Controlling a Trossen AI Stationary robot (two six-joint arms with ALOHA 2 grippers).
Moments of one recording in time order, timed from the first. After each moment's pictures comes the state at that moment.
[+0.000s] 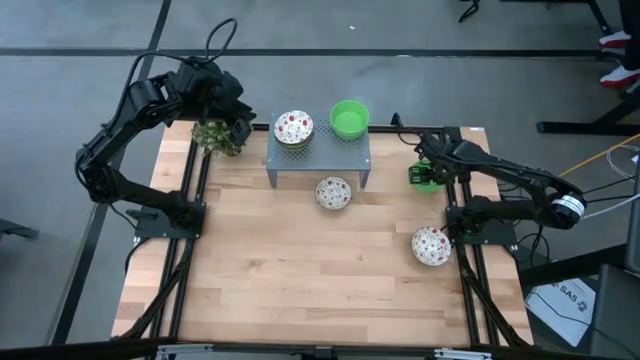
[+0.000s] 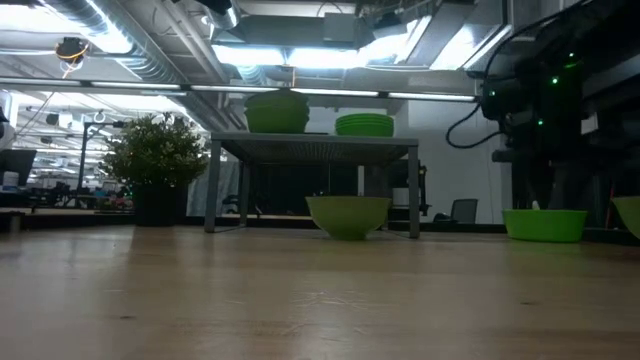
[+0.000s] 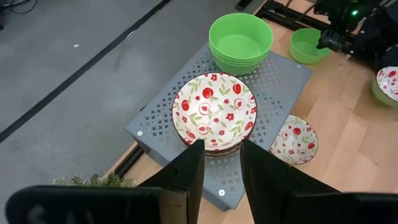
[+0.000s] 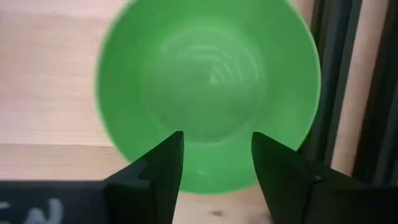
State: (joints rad) left arm 0.56 1.26 1.79 -1.22 -0.06 -0.07; right arm -0.78 1.08 0.62 -0.94 0.15 0.72
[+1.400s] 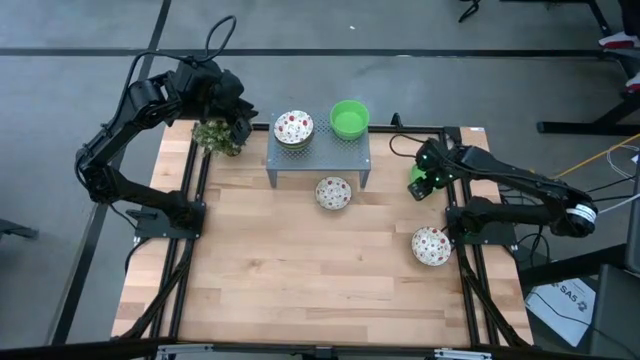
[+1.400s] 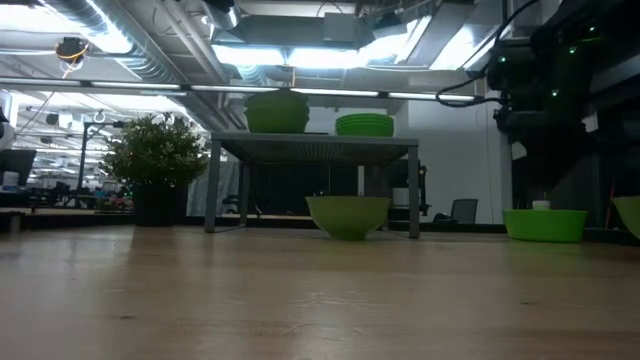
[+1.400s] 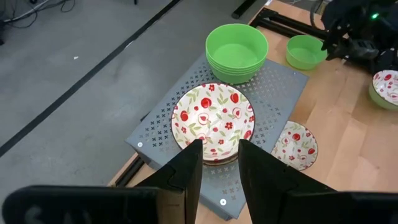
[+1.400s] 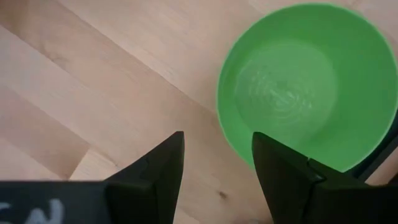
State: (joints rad) left arm 0.56 1.26 1.79 -1.19 -0.06 -0.03; right arm -0.64 0.93 0.65 -0.96 0.04 0.30
